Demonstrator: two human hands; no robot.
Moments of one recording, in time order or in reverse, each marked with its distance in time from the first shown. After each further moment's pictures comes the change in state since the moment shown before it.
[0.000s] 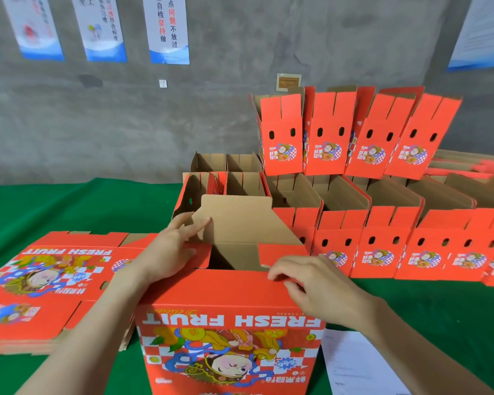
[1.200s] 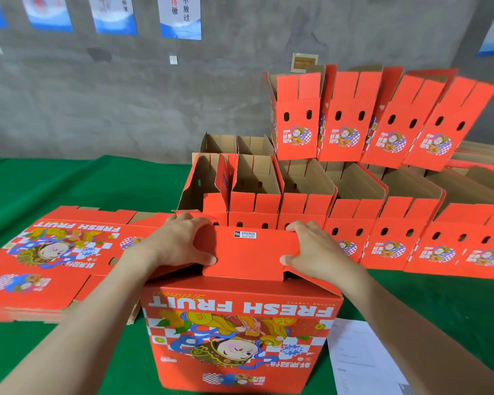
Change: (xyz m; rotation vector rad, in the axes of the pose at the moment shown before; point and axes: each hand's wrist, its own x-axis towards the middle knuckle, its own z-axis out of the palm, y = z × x) left_hand -0.004 -0.001 0.003 0.222 -0.217 -0.212; right_hand 0.046 0.025 0.025 -0.003 -0.137 0.631
